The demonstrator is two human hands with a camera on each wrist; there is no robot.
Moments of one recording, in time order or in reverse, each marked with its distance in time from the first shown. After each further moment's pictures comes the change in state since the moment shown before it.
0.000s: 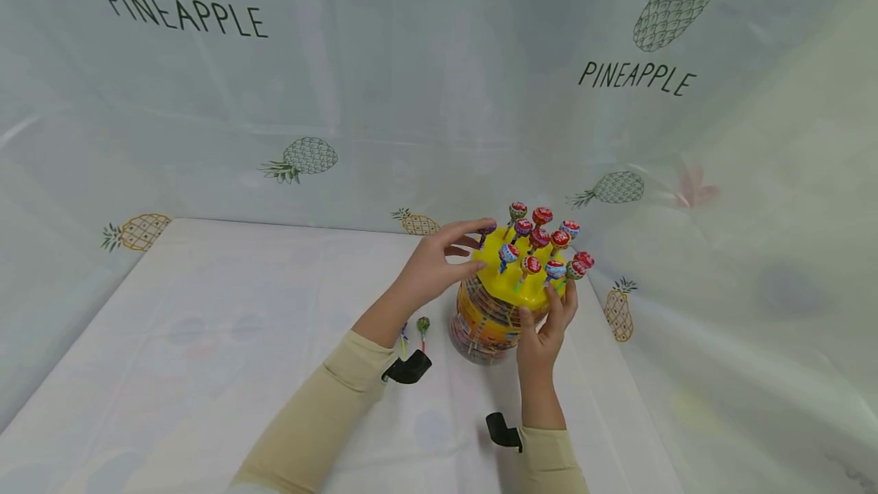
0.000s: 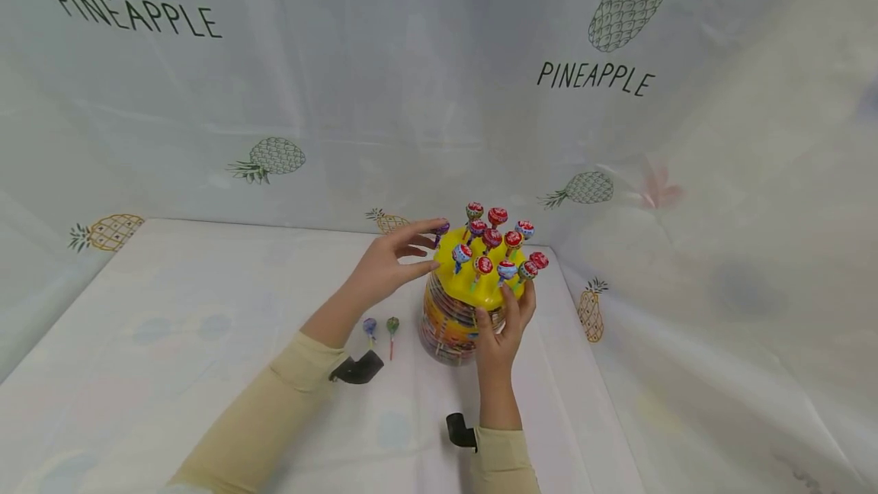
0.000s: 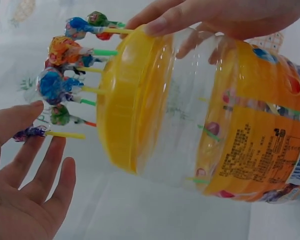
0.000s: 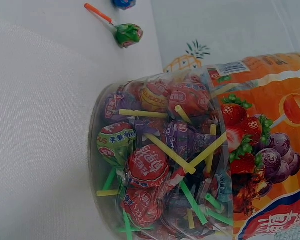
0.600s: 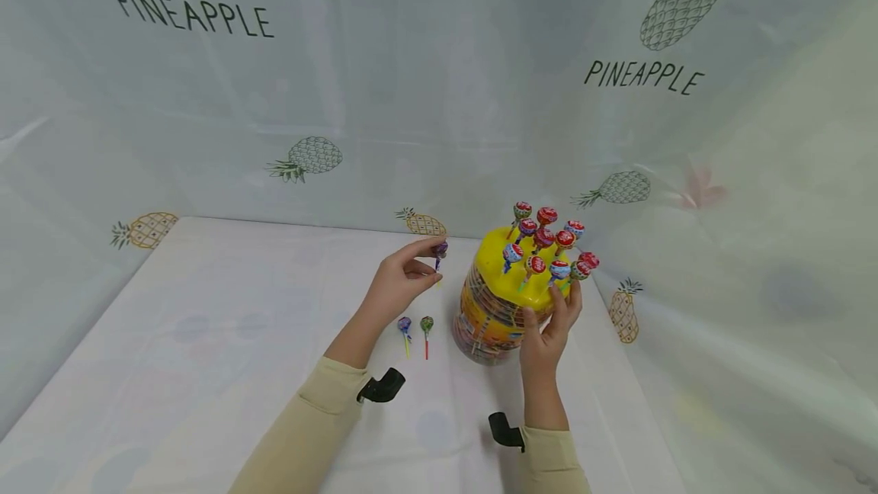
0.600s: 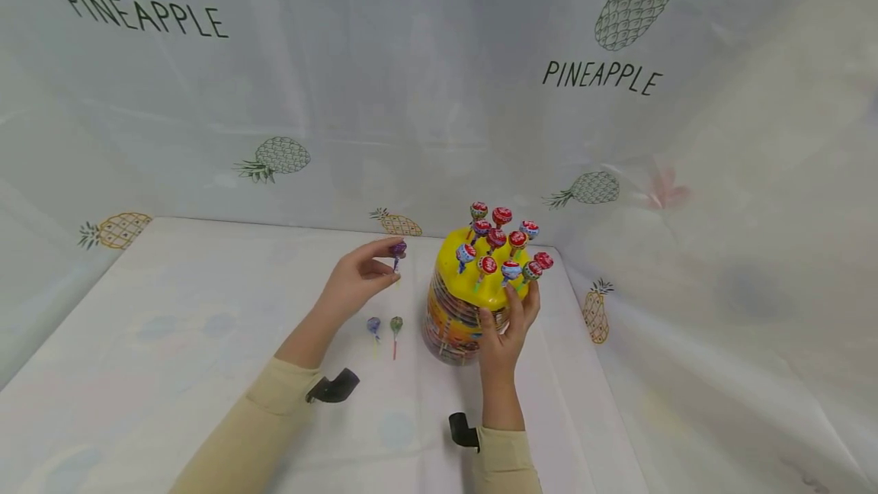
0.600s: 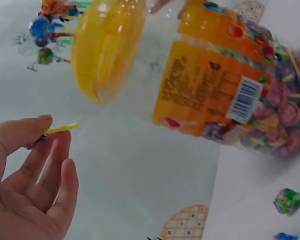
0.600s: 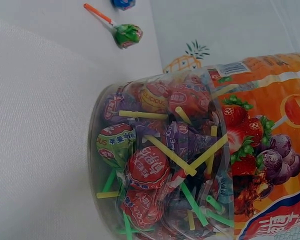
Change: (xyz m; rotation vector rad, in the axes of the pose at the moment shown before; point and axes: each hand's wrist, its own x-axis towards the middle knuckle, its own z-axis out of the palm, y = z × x) left_hand -0.044 -0.040 -0.024 -0.054 0.165 -0.253; right_hand 0.001 0.002 0.001 -0.015 0.013 -0.041
